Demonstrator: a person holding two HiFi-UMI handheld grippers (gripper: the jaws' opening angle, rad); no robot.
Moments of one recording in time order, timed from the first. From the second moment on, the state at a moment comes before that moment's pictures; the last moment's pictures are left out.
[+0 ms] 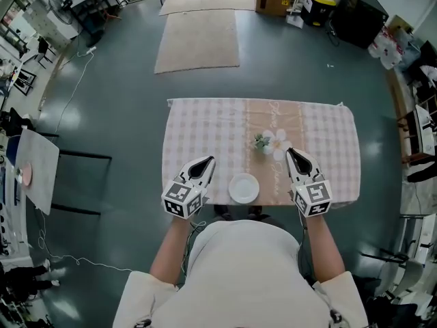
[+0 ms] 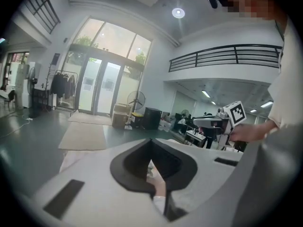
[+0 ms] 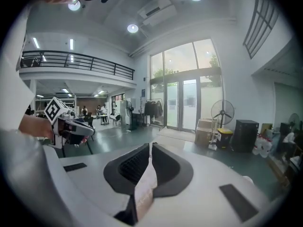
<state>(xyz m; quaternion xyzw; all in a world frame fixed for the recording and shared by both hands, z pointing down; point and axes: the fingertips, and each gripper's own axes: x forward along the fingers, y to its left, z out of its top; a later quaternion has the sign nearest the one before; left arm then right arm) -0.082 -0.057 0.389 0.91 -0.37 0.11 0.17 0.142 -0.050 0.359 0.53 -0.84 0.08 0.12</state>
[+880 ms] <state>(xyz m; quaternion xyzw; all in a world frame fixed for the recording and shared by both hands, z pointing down) -0.089 -0.039 0.349 0.90 -0.41 0.07 0.14 0.163 -0.027 0.327 0.53 -0.84 0.06 0.08</state>
